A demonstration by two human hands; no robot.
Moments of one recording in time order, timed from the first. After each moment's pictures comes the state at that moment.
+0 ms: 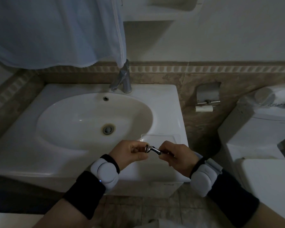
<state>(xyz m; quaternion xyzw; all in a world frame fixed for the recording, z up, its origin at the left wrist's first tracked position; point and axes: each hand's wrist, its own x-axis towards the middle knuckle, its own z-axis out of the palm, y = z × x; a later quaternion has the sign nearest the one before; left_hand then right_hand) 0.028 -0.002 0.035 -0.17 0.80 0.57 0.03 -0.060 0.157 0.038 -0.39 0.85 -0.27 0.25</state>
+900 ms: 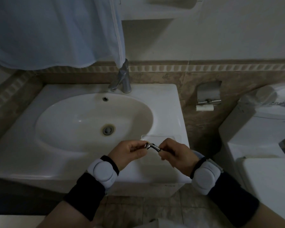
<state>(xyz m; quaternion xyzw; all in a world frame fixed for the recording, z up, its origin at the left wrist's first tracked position) 0.019 -0.008 0.022 -0.20 0.75 0.63 0.02 -0.067 0.153 0.029 -0.35 0.81 -0.37 0.28</state>
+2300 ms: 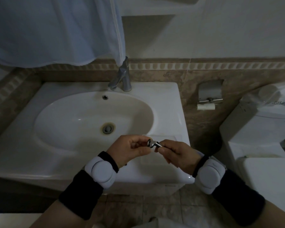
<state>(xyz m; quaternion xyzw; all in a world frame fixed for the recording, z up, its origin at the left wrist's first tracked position) 0.015 -0.013 0.039 -0.15 0.78 0.61 0.01 -0.071 0.149 0.043 -0.36 0.79 -0.38 0.32</state>
